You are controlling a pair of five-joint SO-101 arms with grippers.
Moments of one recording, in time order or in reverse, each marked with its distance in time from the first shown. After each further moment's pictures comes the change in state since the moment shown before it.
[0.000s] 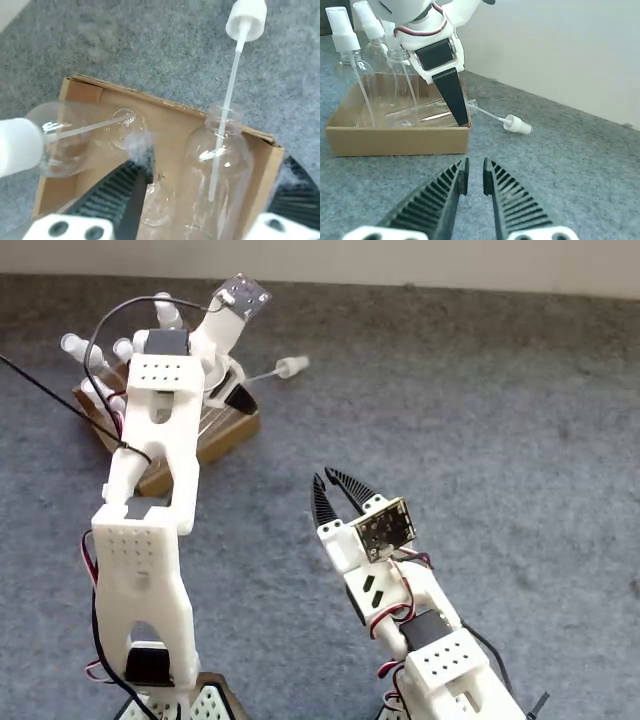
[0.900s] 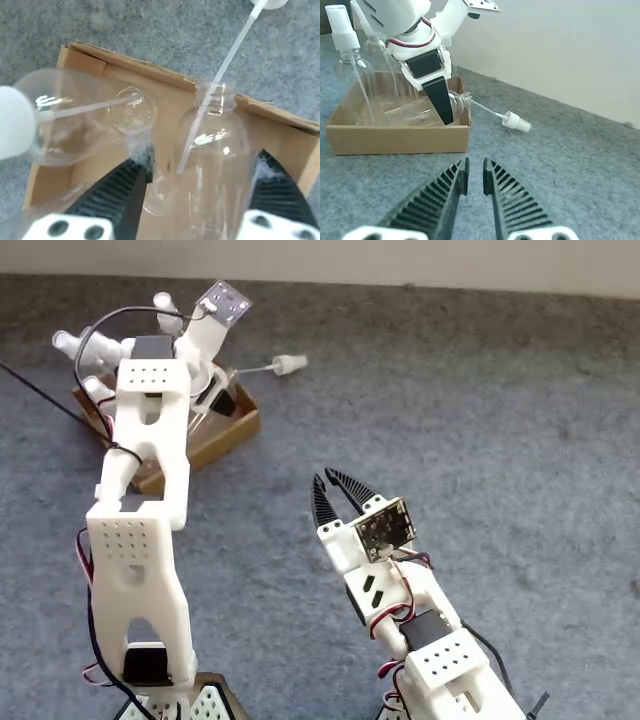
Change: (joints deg) left arm -3.3 3.4 0.0 -1.4 -0.2; right arm 0.0 0.0 0.0 0.4 0.0
